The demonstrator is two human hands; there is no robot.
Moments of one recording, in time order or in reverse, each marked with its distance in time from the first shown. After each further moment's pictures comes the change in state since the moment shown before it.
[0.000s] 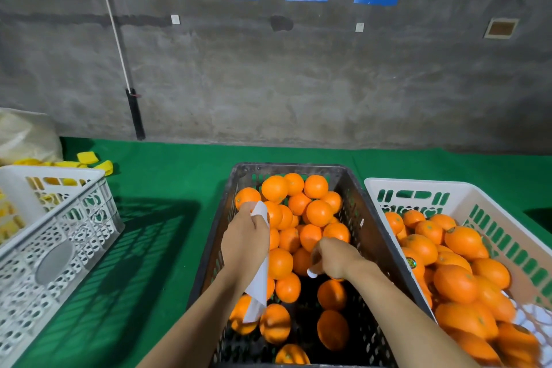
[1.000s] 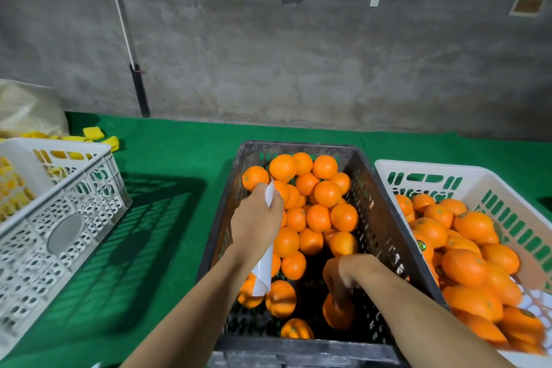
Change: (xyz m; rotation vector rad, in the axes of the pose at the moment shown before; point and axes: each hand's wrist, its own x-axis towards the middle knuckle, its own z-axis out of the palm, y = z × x) left_hand -0.002 -0.007 0.001 0.088 -0.077 0.077; right_hand 0.004 0.009 0.041 -0.421 -0.552 0.029
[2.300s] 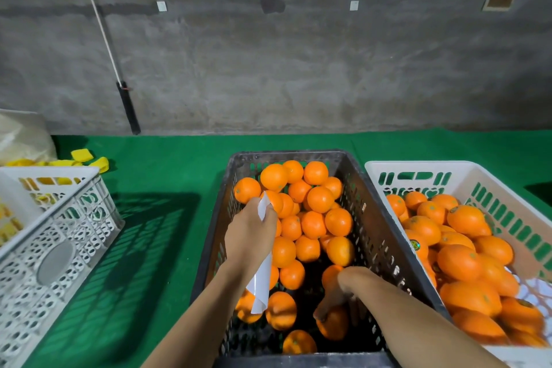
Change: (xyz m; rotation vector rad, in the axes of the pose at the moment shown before) left_hand 0.006 -0.009 0.009 0.028 -0.018 0.029; right_hand 0.011 0.001 0.015 0.390 -0.176 0.254
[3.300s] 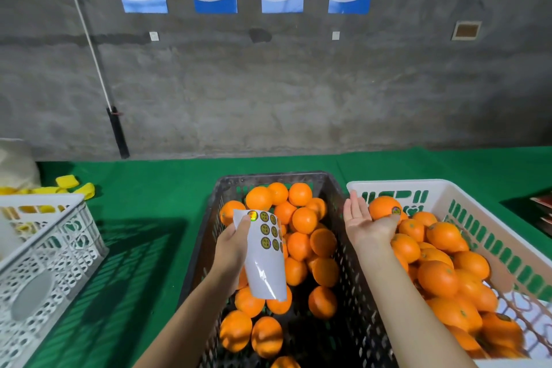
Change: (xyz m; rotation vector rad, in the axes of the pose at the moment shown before) left_hand 0.000 0.016 -0.011 -0.943 -0.217 -0.269; right_hand -0.091 0.044 -0.082 2.920 0.254 -1.080
